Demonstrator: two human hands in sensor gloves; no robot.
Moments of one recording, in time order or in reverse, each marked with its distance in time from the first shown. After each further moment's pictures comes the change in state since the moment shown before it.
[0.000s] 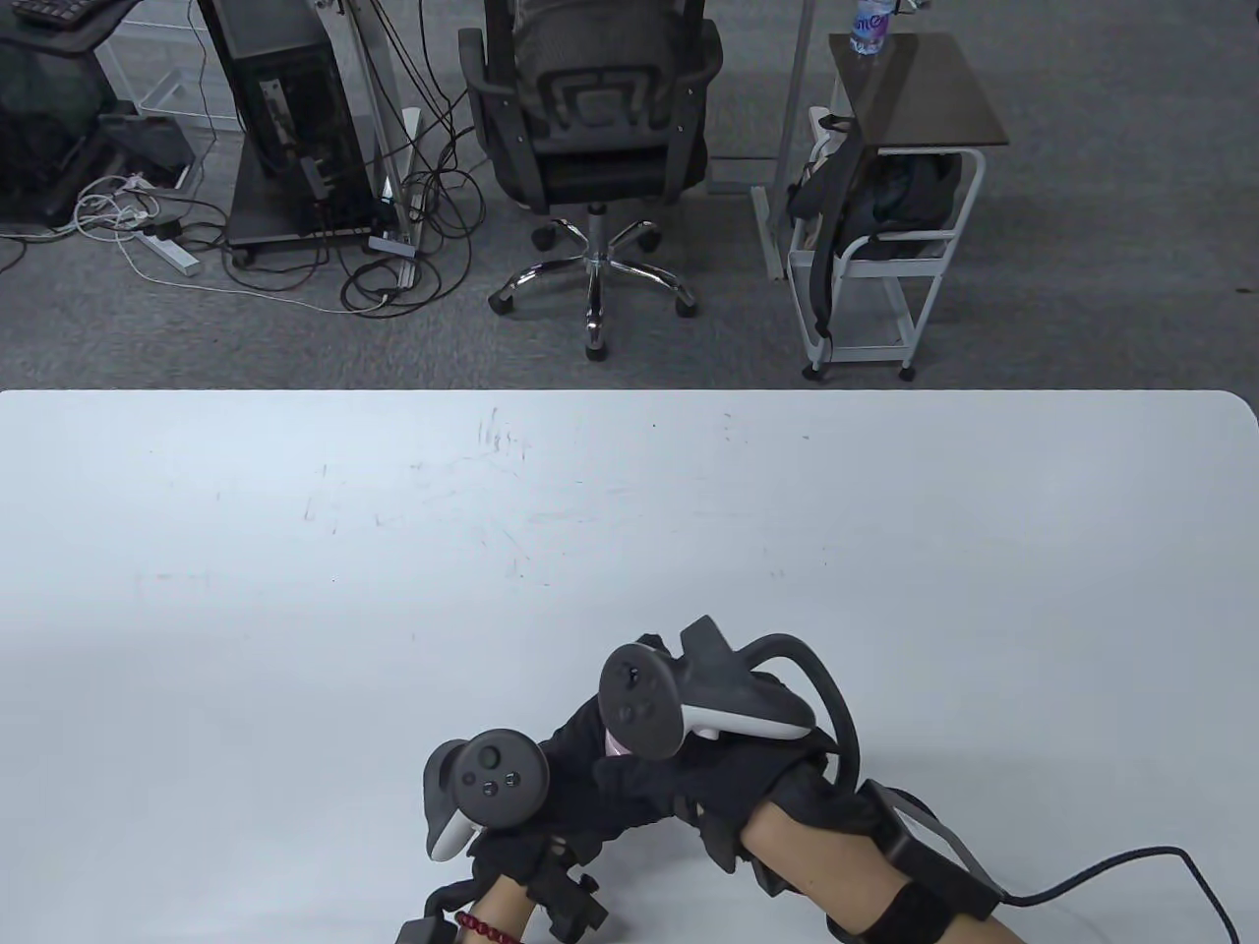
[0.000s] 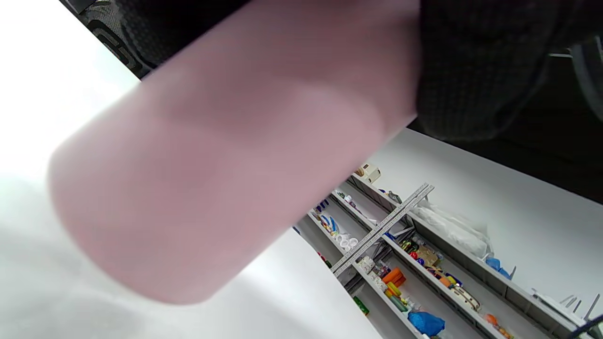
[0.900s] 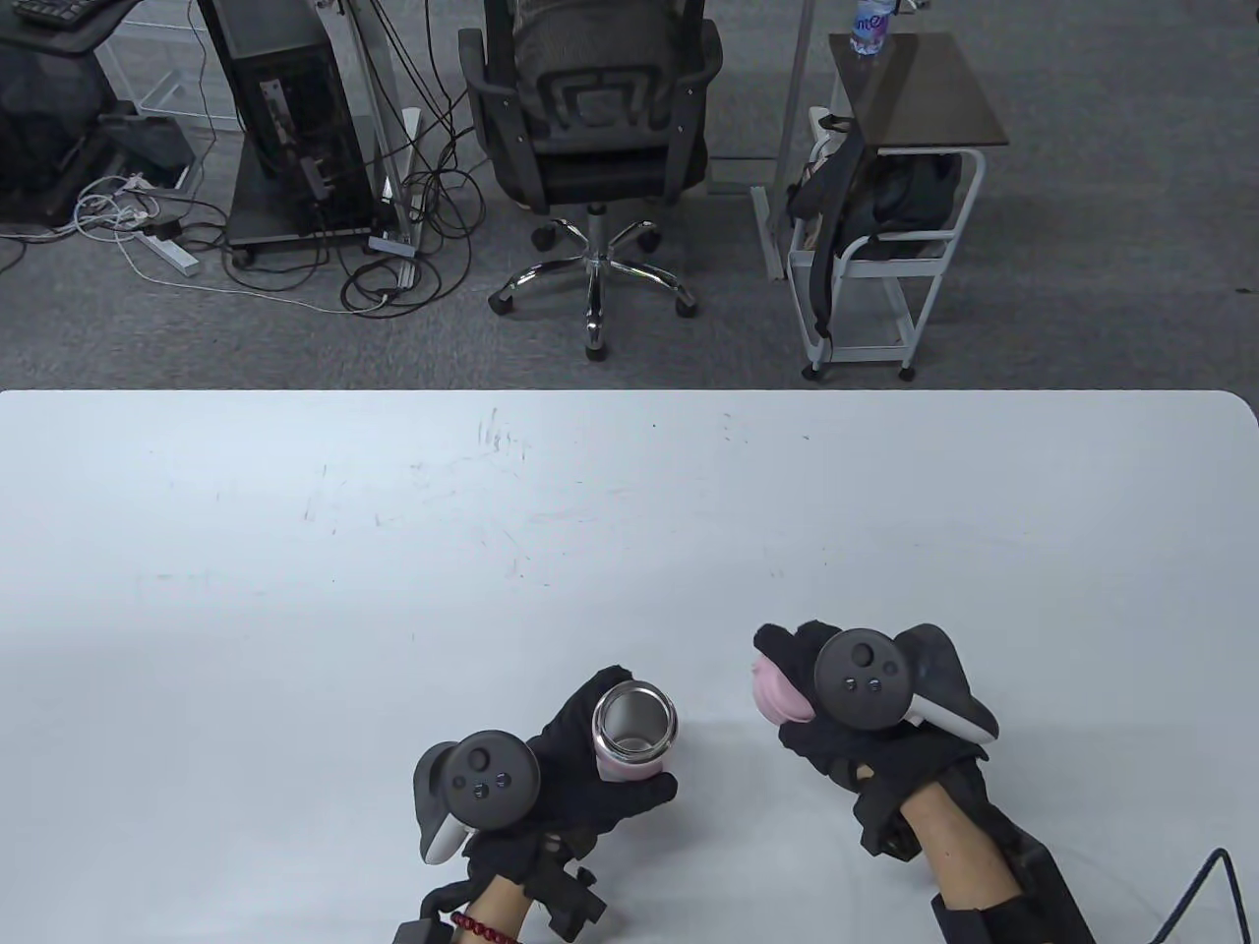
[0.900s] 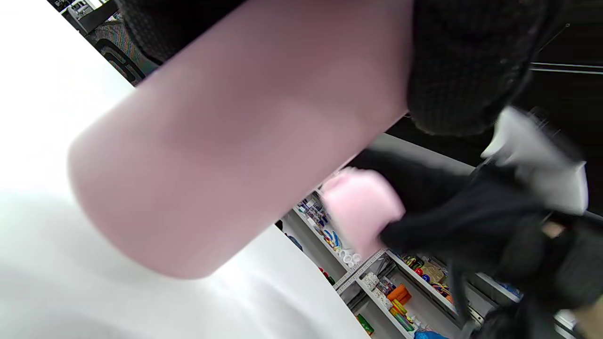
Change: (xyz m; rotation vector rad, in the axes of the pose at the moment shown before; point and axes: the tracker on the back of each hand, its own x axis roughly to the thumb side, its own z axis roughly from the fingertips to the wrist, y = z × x) left_hand -0.001 0.008 0.001 0.053 0.020 0.022; right_hand -0.150 0.122 0.014 -0.136 0.140 -0.401
